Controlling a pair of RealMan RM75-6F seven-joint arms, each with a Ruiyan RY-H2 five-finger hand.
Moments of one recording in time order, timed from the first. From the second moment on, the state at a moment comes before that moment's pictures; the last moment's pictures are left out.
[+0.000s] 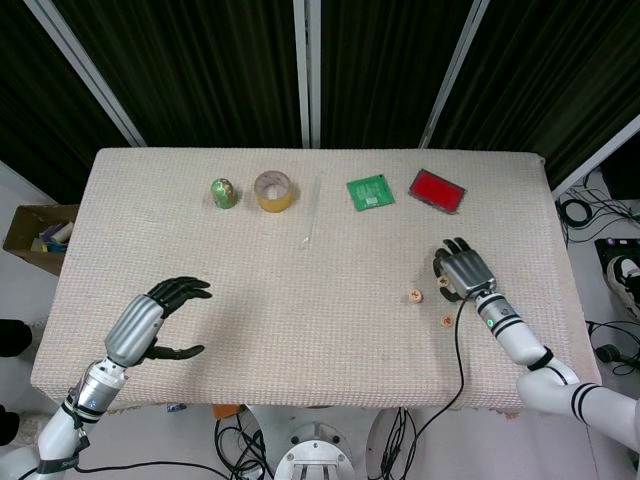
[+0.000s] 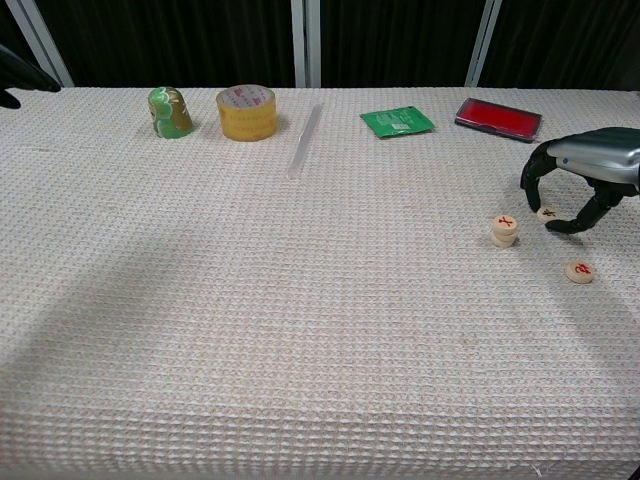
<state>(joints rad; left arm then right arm) -0.34 -1.23 0.04 -1.68 1.75 1.44 -0.33 0.67 -1.45 0.06 -1.18 -1.29 0.80 -0.13</state>
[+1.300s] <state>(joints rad) -0.34 -1.24 0.05 -1.66 1.76 1.44 -0.35 0.71 -1.33 0.04 -1.46 -1.37 0.81 -0.24</state>
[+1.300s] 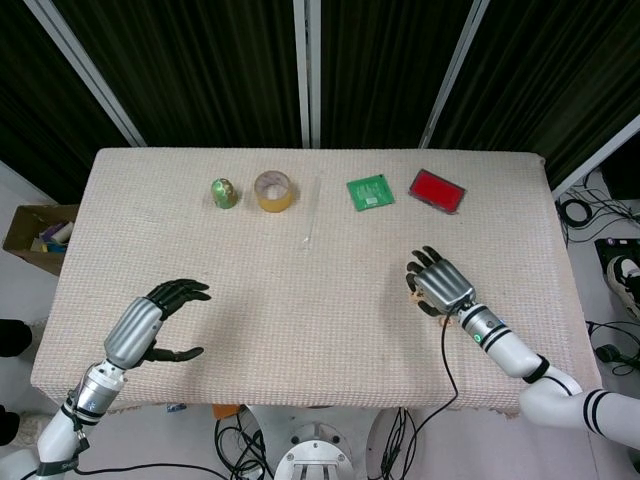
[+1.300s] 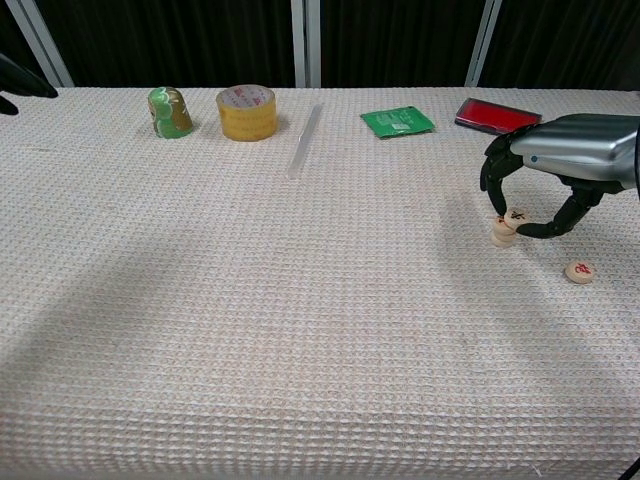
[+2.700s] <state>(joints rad) -0.34 -1.24 0.05 -1.66 1.75 1.44 -0.36 0.72 -1.33 0.03 -1.46 -1.37 0.82 -0.23</state>
